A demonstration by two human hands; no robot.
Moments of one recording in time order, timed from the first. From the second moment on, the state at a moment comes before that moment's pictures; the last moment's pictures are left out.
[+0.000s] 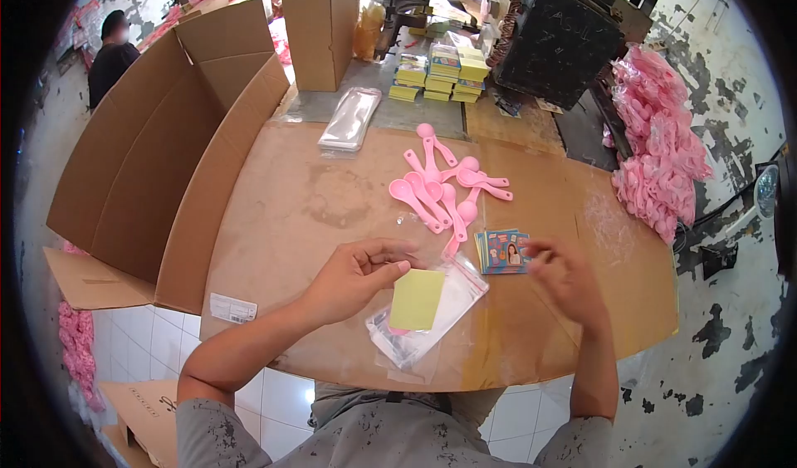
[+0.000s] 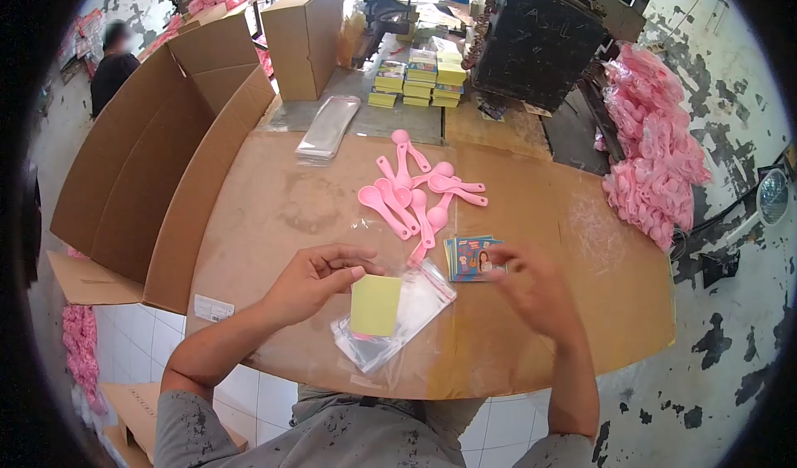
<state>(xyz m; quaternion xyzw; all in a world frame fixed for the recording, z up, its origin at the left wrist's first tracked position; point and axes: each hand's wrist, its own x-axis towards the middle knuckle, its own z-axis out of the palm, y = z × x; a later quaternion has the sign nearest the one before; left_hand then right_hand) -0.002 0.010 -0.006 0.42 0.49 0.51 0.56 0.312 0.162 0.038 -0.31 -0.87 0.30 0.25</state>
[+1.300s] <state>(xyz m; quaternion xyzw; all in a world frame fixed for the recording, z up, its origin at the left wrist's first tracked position) -0.002 0.011 -0.029 0.45 0.45 0.55 0.55 0.235 0.153 -0.001 -0.17 -0.76 0.59 0.22</state>
